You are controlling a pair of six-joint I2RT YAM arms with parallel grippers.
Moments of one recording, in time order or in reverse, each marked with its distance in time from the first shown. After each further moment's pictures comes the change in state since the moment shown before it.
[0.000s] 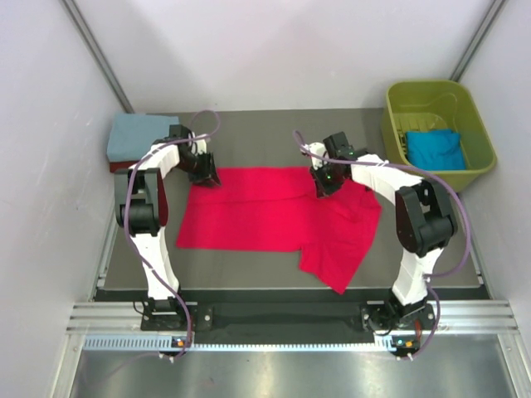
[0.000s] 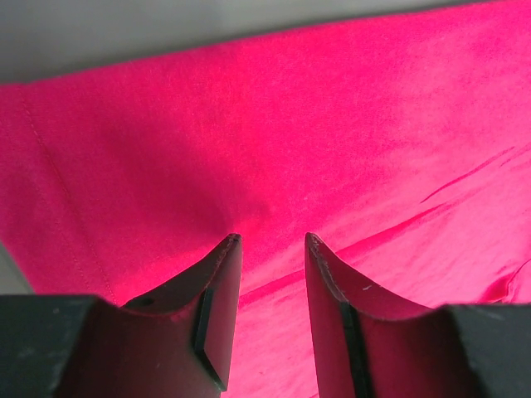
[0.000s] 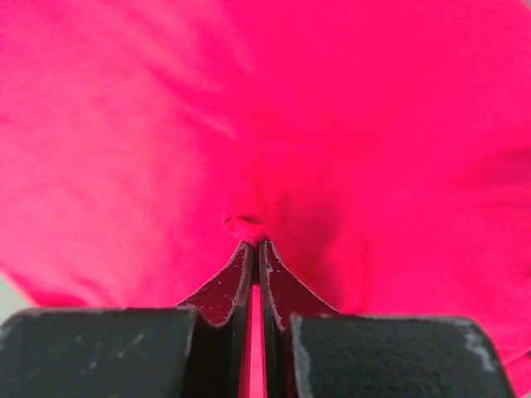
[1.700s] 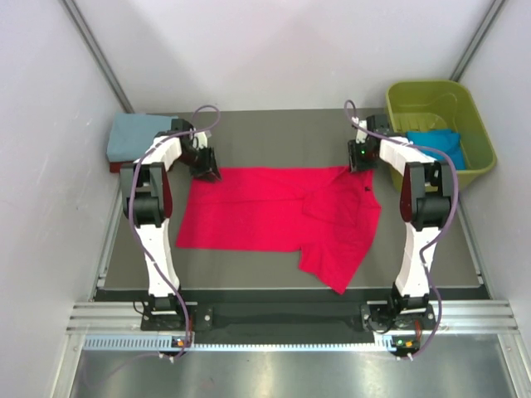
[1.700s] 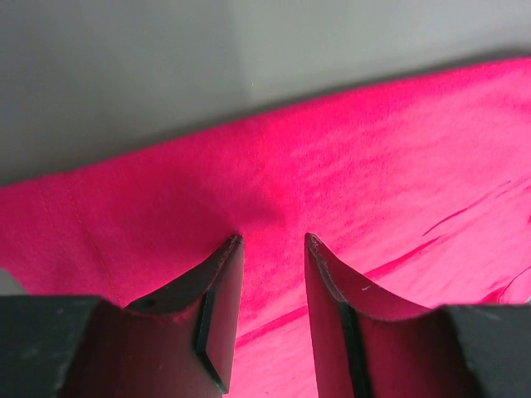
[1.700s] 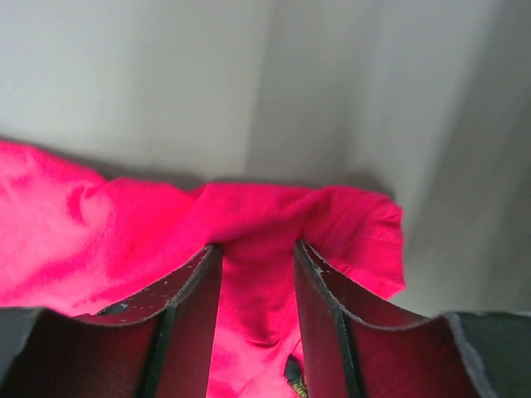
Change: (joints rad) left arm 0.004 0.140 0.183 -0.082 0.004 0.002; right arm -0.315 0.225 0.213 0.067 0.103 0.140
